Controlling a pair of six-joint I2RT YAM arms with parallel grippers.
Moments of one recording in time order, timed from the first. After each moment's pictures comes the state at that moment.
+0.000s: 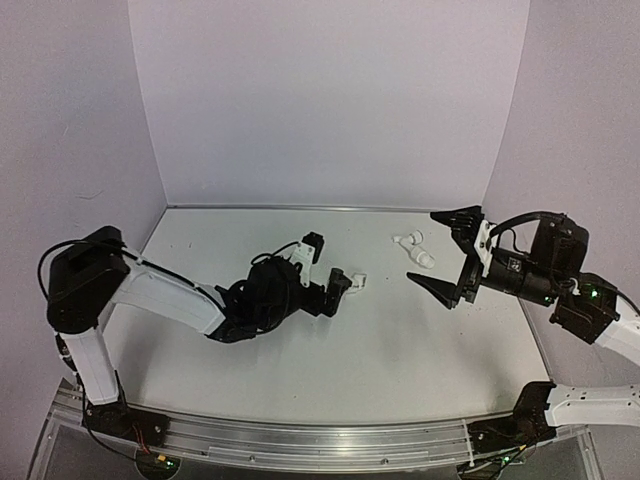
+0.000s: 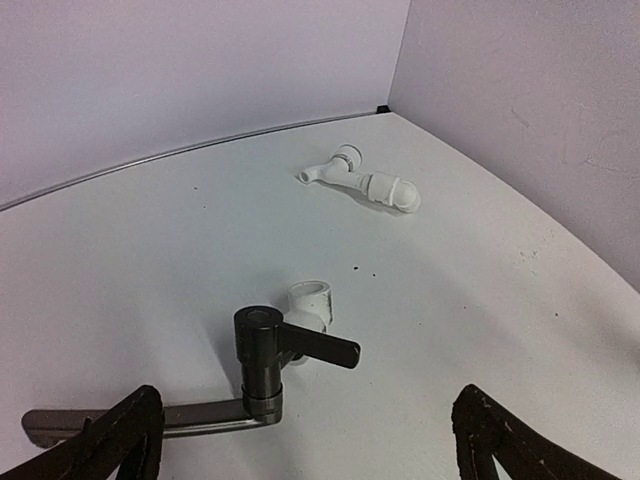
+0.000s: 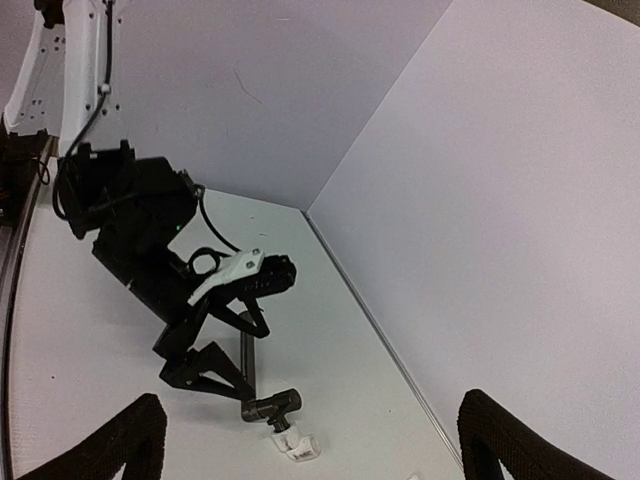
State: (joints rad) left arm -1.07 1.87 0.93 0.69 -0.37 -0.20; right arm 0.85 0.77 0.80 -0.12 -0.16 -0.58
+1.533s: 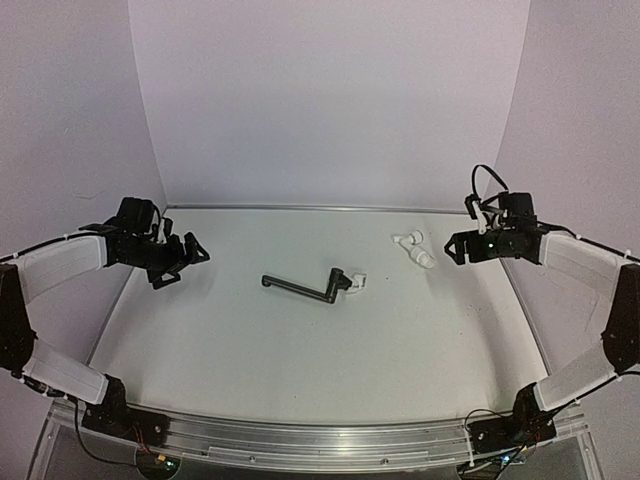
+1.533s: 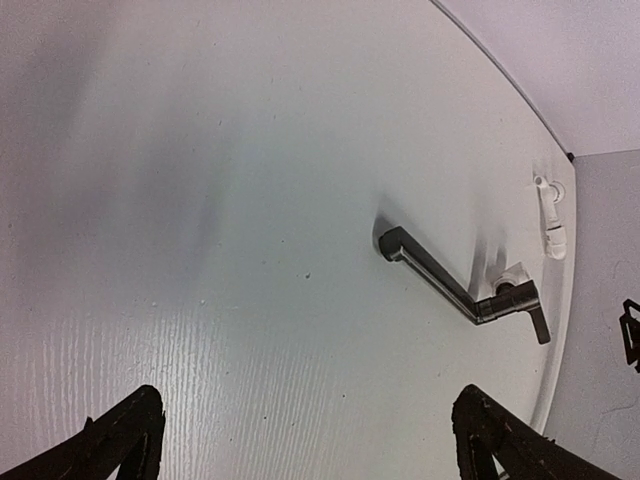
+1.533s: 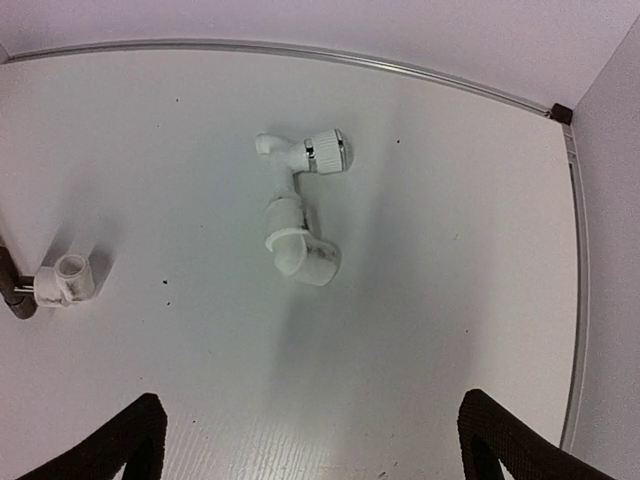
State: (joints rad) left arm -0.20 1.32 0.89 -0.43 0.32 -0.61; right arm 0.11 1.40 0.96 -0.28 -0.16 -0.09
